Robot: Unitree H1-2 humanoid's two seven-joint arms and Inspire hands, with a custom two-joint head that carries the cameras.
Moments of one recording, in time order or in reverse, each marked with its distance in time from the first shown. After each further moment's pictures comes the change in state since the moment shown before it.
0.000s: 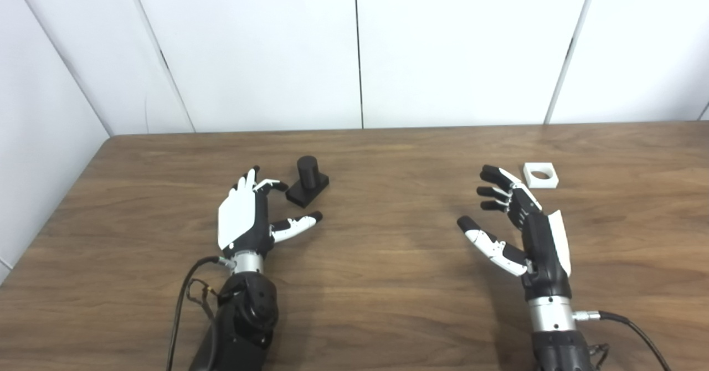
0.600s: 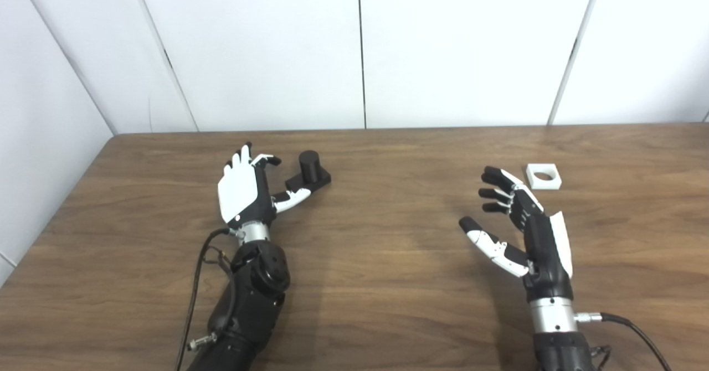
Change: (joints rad) left arm -0.204 -0.008 0.024 0.348 -0.041 -0.065 0.226; right arm 0.009 -0.002 -0.002 -0.009 -0.004 0.021 0.000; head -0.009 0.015
